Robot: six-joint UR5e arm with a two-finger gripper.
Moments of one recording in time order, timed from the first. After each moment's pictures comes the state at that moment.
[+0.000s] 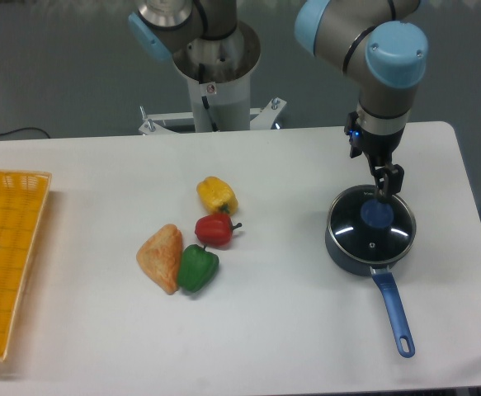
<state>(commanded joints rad) 2.78 -1.79 -1.64 -1.21 1.61 1.94</state>
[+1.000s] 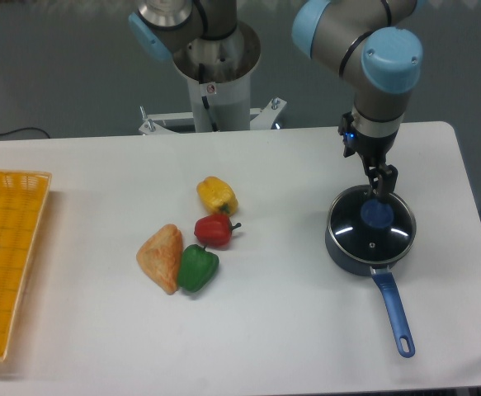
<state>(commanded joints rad) 2.78 -1.78 -1.70 -1.21 1.61 1.86</state>
